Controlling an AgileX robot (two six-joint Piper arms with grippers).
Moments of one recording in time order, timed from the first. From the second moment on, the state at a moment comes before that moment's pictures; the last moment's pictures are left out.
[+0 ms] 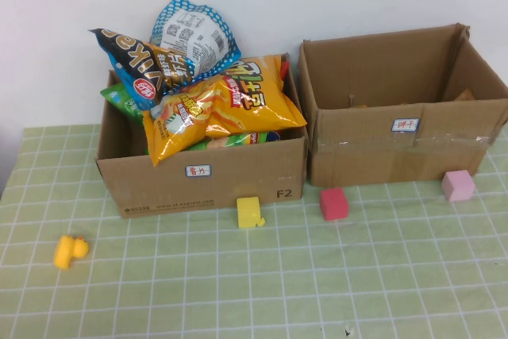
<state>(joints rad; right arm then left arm) 0.15 1.40 -1.53 0.06 0.73 -0.10 -0.02 -0.01 0.02 -0.05 0.36 0.10</state>
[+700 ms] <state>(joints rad) 0.15 0.46 -0.49 0.30 0.53 -0.48 -0.02 -0.01 0.02 -0.05 0.36 0.10</state>
